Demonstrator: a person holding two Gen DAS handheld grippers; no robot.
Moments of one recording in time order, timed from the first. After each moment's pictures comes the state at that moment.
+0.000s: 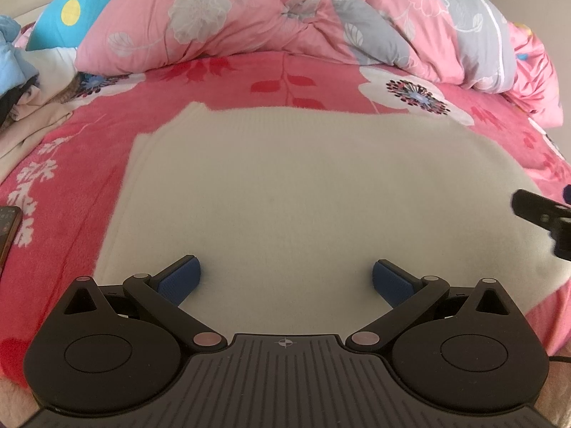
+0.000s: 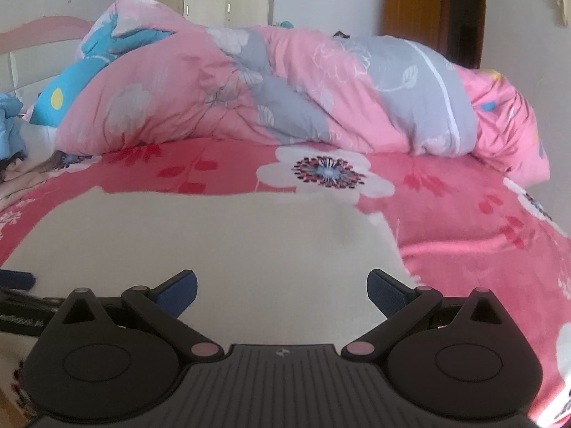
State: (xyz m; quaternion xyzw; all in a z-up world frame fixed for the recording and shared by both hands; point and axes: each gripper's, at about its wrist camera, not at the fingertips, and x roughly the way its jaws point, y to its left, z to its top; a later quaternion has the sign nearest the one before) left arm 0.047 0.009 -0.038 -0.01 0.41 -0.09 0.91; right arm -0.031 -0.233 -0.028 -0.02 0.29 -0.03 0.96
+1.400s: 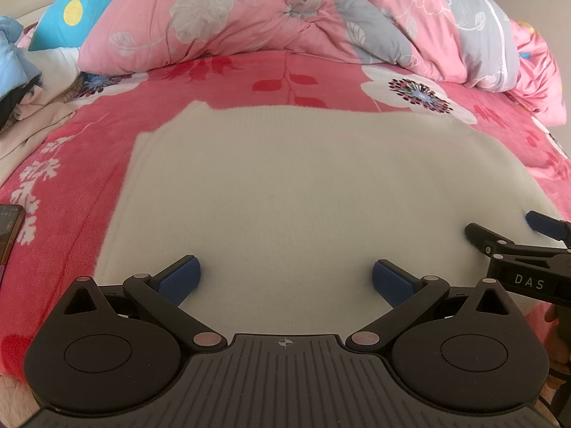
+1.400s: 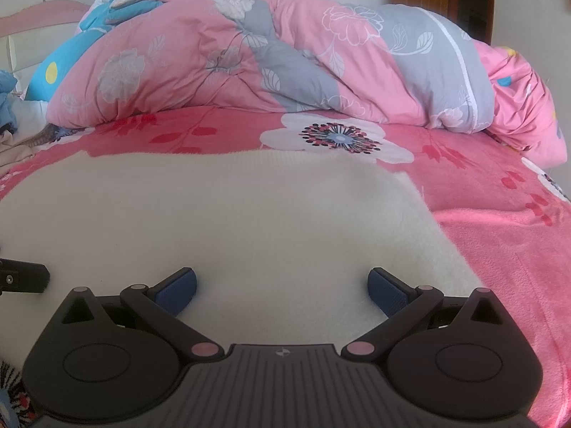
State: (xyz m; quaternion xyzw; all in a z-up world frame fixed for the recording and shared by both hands) left arm 0.046 0.006 -0.037 -0.01 0.41 -0.08 0.91; right arm -0.012 -0.236 -0.083 -0.02 0.32 -0.02 0.95
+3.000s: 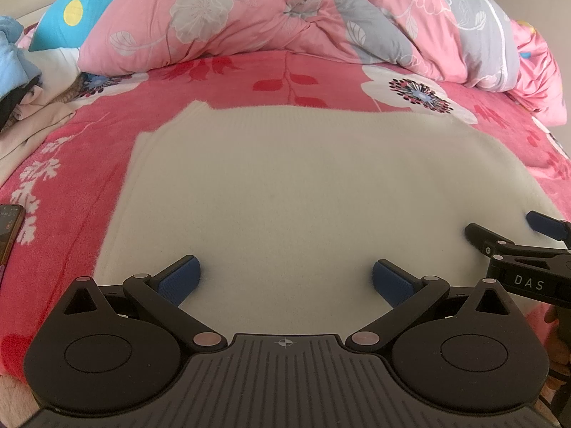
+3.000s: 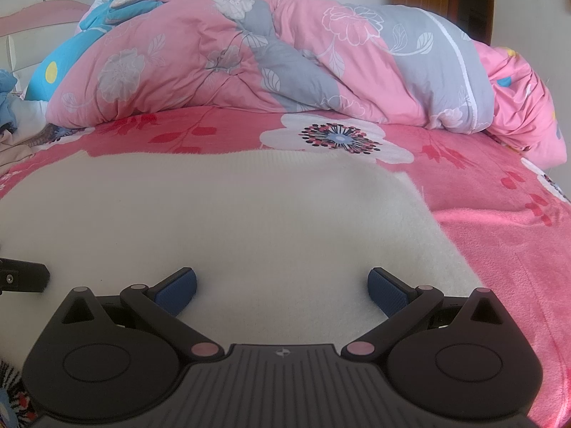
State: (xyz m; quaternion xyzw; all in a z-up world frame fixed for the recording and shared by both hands) left arm 0.046 0.007 -0.038 -0.01 0.41 -0.08 0.91; right arm -0.012 -0.236 -0.085 -0.02 0.32 -0.02 0.95
